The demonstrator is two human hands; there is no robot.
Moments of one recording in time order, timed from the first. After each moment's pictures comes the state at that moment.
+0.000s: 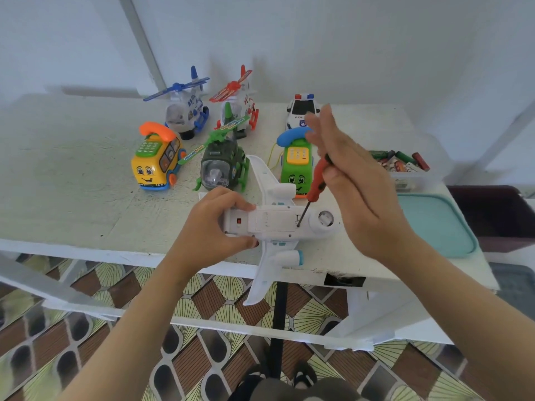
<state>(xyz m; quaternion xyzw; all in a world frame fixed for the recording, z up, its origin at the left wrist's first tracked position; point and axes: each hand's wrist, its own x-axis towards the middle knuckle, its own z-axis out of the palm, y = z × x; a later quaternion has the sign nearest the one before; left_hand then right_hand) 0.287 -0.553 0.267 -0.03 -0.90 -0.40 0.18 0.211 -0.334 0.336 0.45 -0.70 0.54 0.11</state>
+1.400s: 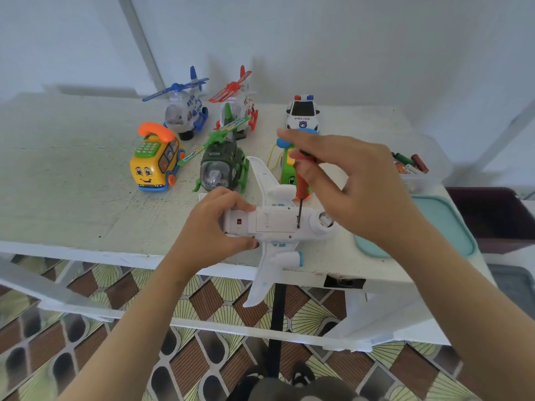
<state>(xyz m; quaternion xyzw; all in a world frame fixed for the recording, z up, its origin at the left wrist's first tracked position) 0.285 -0.555 0.266 -0.02 -0.89 -0.41 0.18 0.207 -0.340 0.360 0.45 -0.77 0.42 0.17</state>
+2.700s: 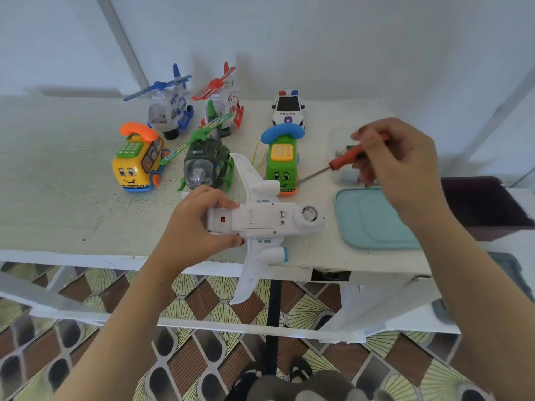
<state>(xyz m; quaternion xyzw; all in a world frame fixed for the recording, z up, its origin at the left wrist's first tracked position) 0.286 -0.551 0.269 -0.01 -0.89 -0.42 0.17 0.169 -0.289 0.340 0.21 -0.73 0.64 0.09</state>
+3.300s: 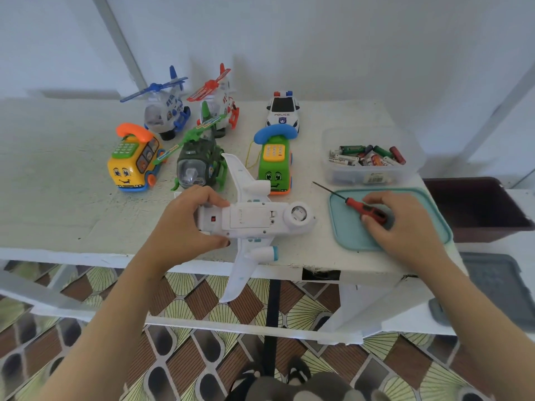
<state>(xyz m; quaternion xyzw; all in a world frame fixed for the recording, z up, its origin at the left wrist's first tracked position) 0.290 -0.549 0.280 0.02 -0.91 -0.38 0.13 0.163 -0.219 0.250 0.24 -0.91 0.31 0.10</state>
